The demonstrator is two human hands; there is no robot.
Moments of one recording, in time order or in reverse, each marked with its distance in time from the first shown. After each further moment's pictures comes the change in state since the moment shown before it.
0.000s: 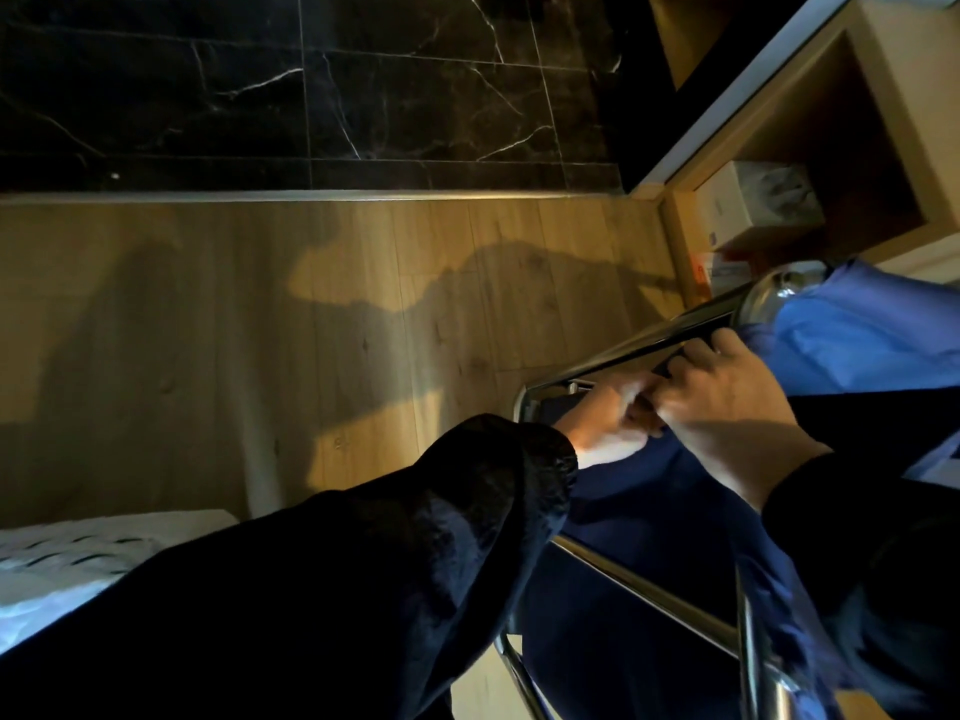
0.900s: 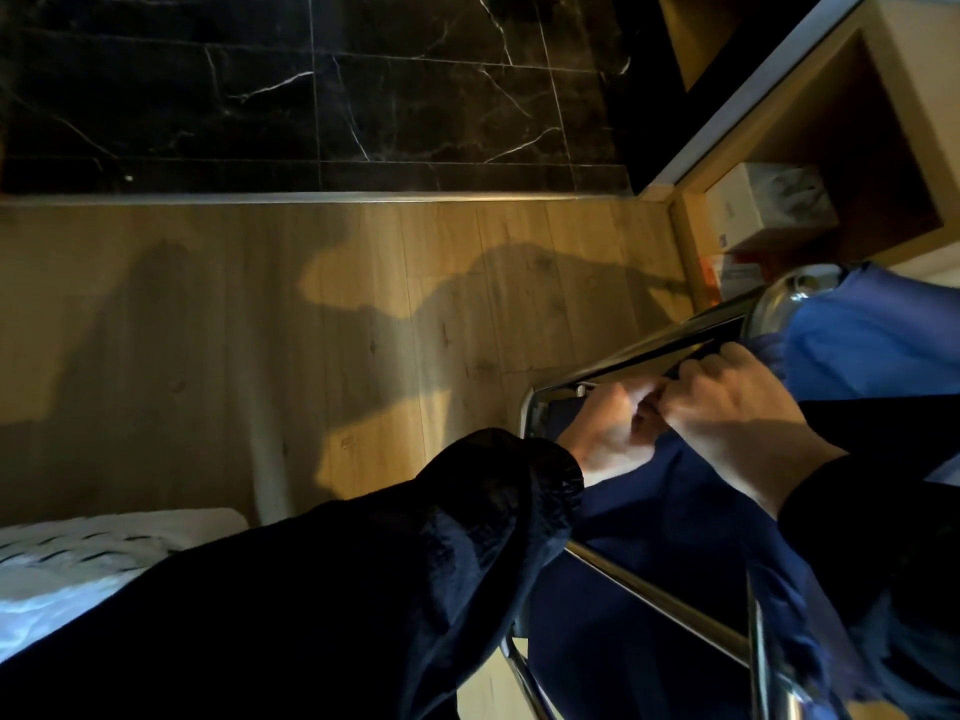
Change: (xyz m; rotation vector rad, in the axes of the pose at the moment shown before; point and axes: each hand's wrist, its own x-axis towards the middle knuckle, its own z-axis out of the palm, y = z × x) left_hand -0.013 -0.002 0.009 0.305 0.252 0.154; right_hand 0.003 -0.002 -0.010 0.059 0.140 -0.044
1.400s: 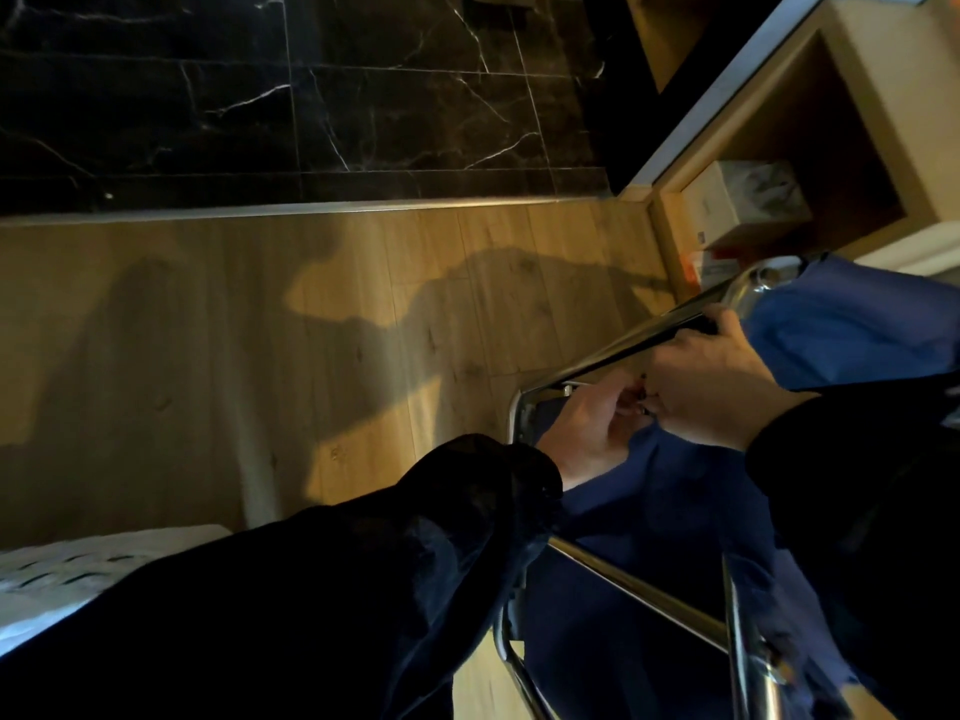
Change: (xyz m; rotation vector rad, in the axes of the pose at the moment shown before) left_hand -0.006 -0.004 0.002 -0.168 -0.009 0.044; right_hand 0.013 0.011 -0.021 0.037 -0.471 0.221
